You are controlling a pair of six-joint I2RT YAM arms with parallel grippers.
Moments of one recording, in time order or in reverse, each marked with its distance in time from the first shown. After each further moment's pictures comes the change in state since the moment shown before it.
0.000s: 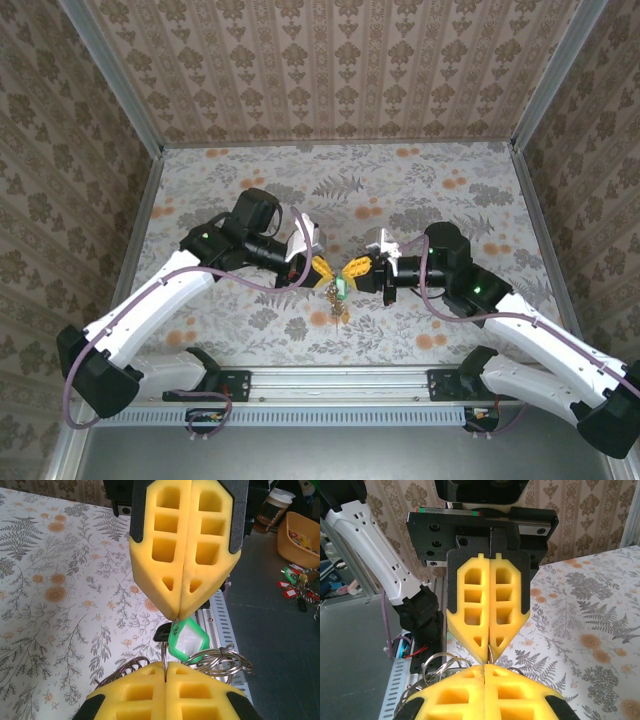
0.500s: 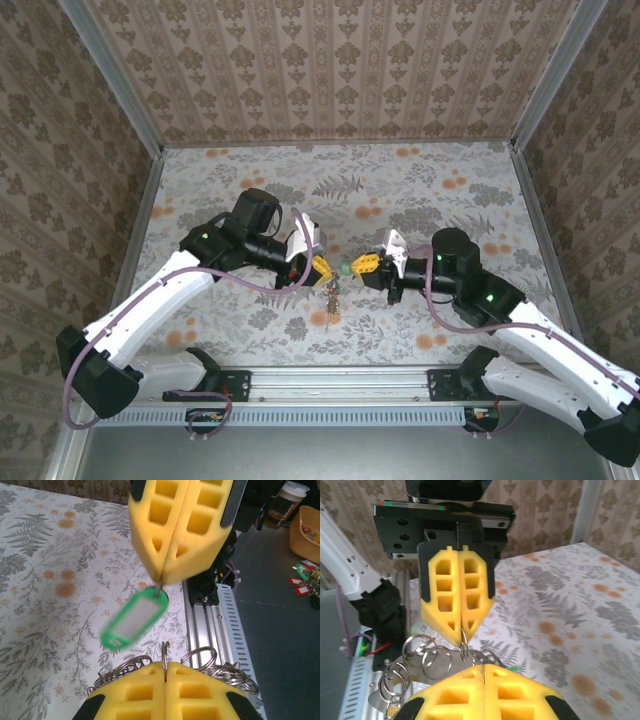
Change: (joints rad) left arm 0.000 -0.006 0.000 0.000 -0.050 0.008; right arm 0.025 -0.097 0.014 -0.134 0.223 -0.066
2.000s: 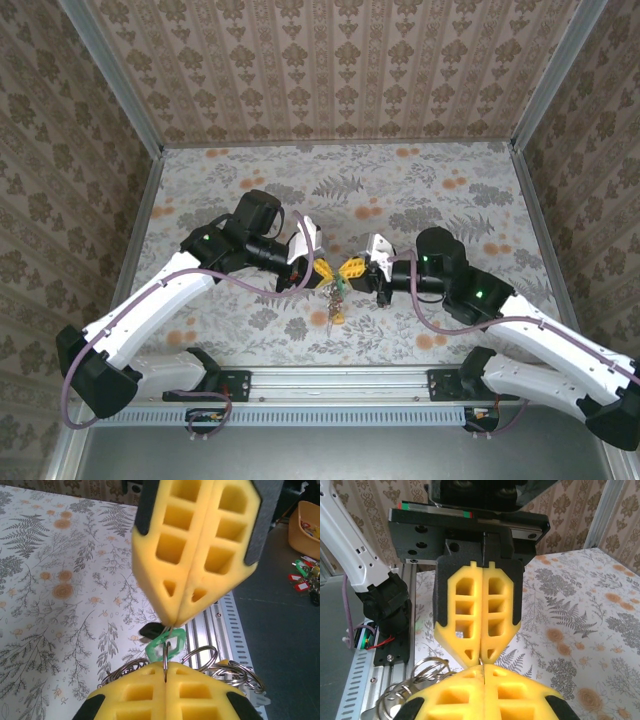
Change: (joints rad) left arm -0.019 -0.002 0.000 0.000 -0.008 0.006; right arm 0.099 0.080 0.048 0.016 0.024 -0.048
